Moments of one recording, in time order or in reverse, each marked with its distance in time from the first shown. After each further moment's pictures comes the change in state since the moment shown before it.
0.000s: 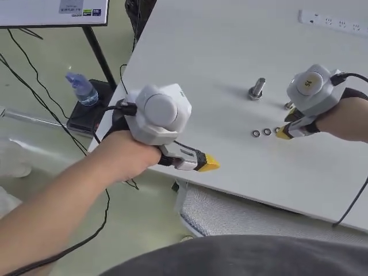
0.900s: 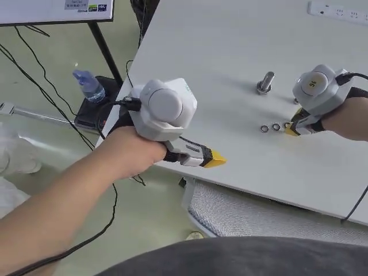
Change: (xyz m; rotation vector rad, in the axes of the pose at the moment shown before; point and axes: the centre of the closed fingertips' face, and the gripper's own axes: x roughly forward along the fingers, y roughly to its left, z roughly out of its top) left arm -0.003 -0.001 -0.003 0.001 0.010 -0.005; right arm 0.014 -0.002 -0.007 0.012 0.014 -0.017
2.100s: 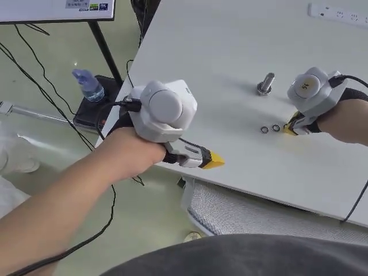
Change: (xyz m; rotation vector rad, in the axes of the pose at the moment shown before) left arm -0.001 -0.001 -0.002 0.000 0.001 -0.003; right arm -0.001 0.000 0.002 0.004 0.033 -0.019
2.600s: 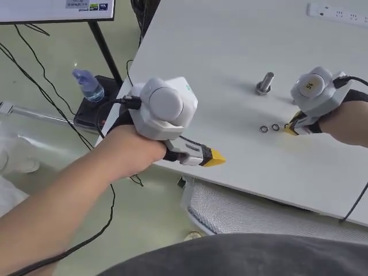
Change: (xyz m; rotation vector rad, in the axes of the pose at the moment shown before) left arm -0.001 0.000 0.007 0.008 -0.009 0.007; right arm -0.005 -0.002 -0.005 0.042 -0.027 -0.007
